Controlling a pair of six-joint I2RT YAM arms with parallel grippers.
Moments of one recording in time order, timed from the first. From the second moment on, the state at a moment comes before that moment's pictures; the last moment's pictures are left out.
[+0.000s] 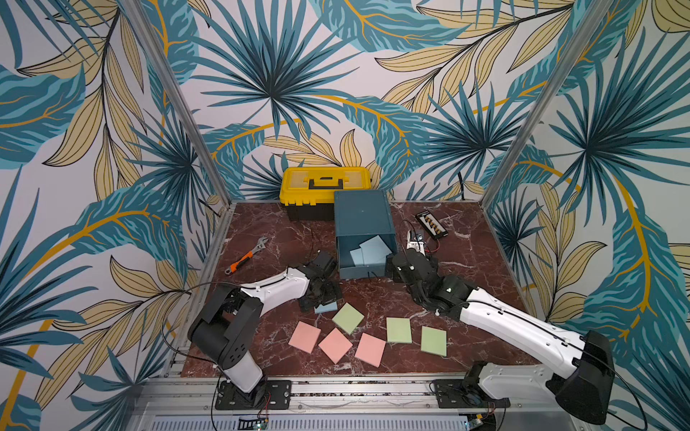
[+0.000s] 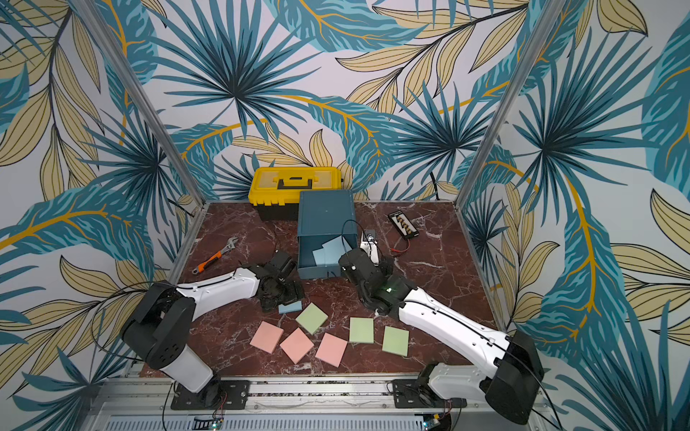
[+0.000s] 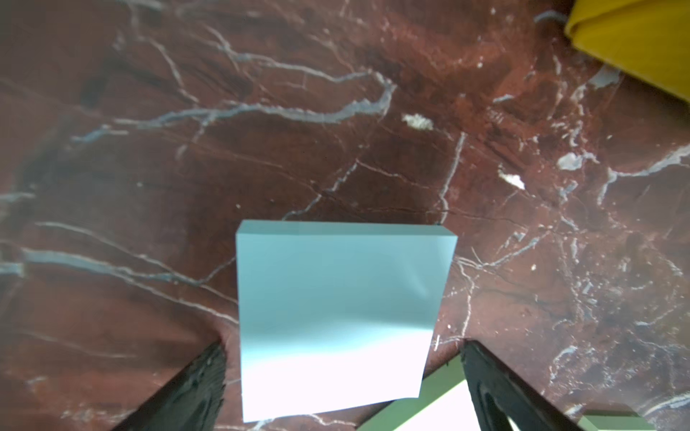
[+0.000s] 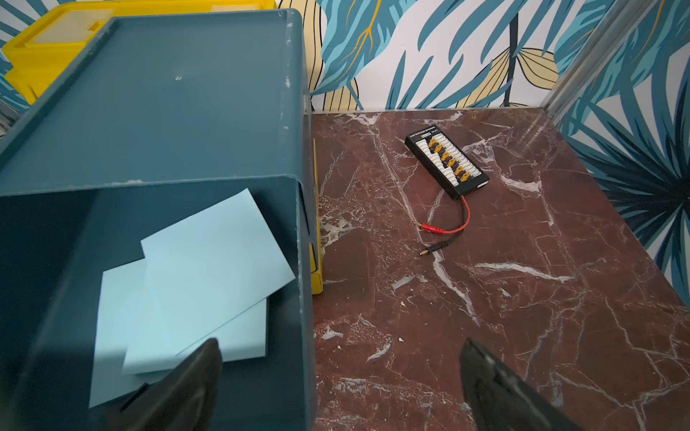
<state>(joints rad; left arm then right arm) -0.57 1.64 0.95 -0.62 0.06 -0.92 0.81 1.25 1.02 -0.48 0.73 0.53</state>
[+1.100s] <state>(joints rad) -0.62 1.71 1.00 -0.69 -0.04 -0.91 0.81 1.25 1.02 -0.47 0.72 0.54</state>
